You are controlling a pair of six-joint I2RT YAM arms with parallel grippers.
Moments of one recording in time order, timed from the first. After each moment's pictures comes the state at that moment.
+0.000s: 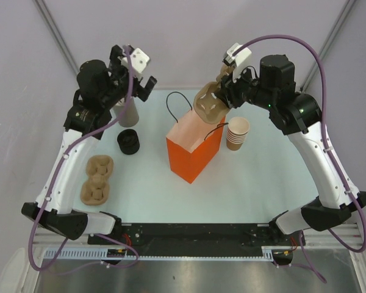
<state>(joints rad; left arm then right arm) -0.35 1.34 1.70 -0.42 0.19 0.51 0.55 1.45 1.97 -0.79 -0.22 -0.23</state>
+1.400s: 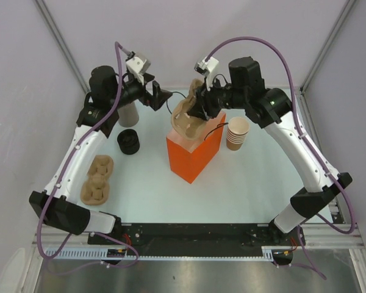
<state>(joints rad) -0.28 1.37 1.52 -0.25 0.54 0.12 0.65 1.58 2.02 -0.84 -0.46 -0.10</state>
